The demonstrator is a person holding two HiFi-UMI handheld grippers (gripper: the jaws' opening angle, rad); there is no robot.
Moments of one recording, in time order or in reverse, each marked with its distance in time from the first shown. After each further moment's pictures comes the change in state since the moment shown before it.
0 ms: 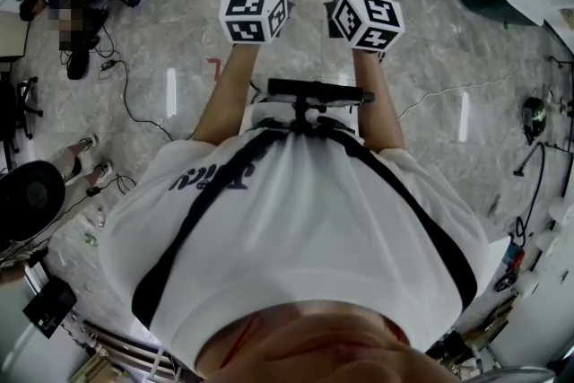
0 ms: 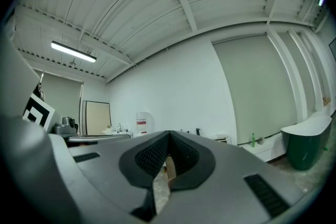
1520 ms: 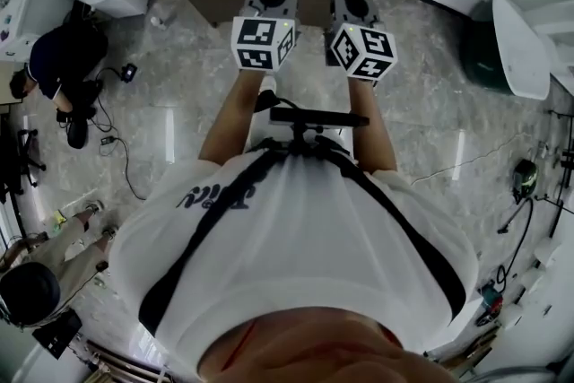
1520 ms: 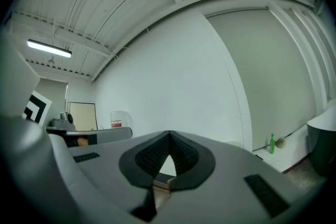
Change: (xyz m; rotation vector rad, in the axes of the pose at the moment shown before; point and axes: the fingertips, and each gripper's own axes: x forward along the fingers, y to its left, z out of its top) left arm 0.476 0.218 0.011 0.012 0.014 -0.012; right arm 0.469 -0.239 -0.015 0.066 0.034 -0.007
